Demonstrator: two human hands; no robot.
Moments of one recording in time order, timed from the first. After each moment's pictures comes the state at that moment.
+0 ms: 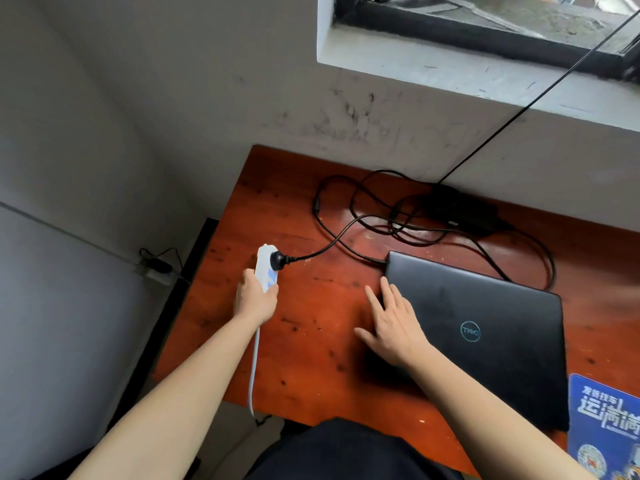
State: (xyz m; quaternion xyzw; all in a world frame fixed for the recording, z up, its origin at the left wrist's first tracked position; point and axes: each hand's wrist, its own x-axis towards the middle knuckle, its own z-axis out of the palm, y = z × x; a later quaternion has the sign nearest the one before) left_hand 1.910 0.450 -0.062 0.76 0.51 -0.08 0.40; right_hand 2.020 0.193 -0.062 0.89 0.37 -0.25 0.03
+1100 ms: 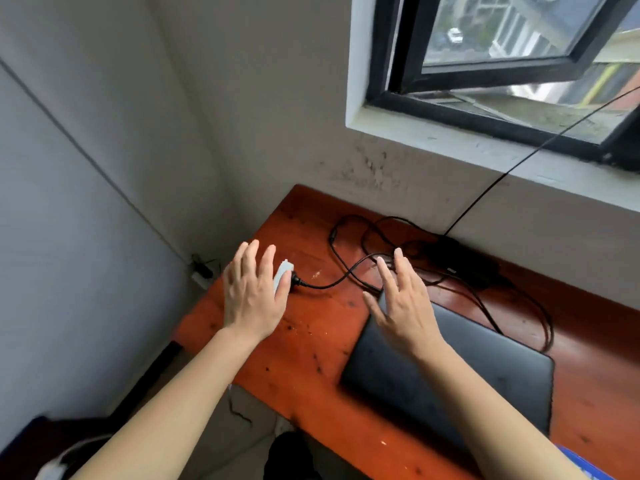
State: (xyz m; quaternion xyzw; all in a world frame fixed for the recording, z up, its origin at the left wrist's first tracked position) left_hand 1.870 0.357 0.062 0.91 0.38 0.17 0.02; right_hand 2.061 0.161 0.034 0.87 0.46 -0.01 -0.20
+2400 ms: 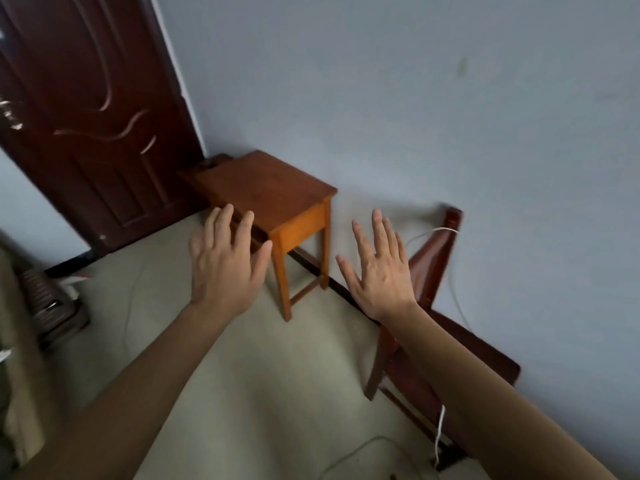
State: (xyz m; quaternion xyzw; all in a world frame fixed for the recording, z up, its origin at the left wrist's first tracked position) left_hand 0.975 -0.047 0.200 0.28 0.91 0.12 -0.28; right_hand 1.088 0.186 0.166 0.15 0.96 -0.10 -0.21
